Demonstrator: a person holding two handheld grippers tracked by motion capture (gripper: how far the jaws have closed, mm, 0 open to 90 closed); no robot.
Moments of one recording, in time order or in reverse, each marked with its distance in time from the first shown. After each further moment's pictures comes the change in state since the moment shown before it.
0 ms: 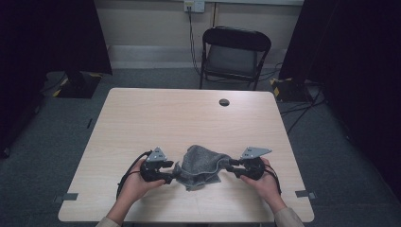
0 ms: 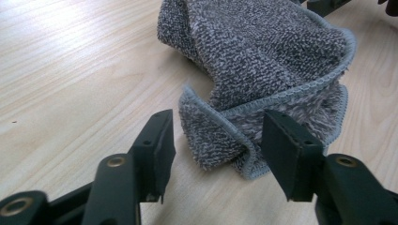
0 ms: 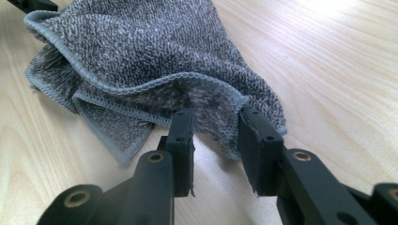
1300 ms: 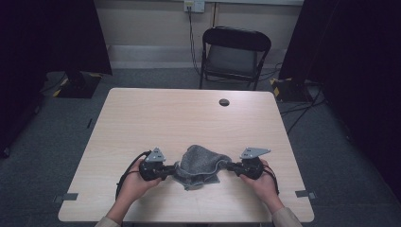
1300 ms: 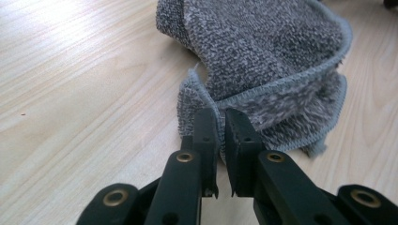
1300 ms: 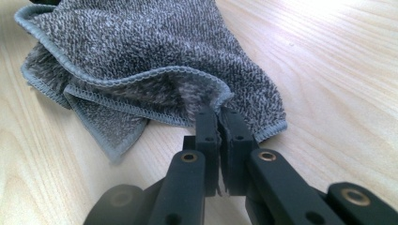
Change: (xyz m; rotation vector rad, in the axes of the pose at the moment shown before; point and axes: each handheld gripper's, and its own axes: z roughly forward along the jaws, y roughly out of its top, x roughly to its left) left arm 0.002 -0.001 -0.006 0.046 -0.003 0.047; right arm -0.002 -0.006 0.007 0.008 0.019 0.048
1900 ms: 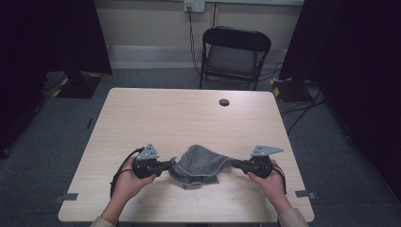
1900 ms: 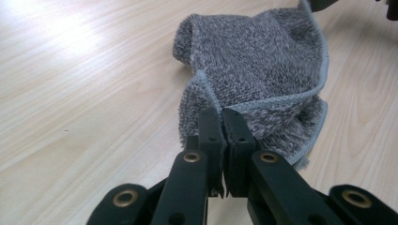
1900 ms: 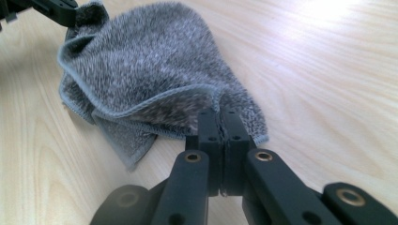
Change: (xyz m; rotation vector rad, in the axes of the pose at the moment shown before) left arm 0.004 0.007 -0.023 -0.079 0.026 0.000; right arm -0.005 0.004 -0.030 -0.094 0.017 0.072
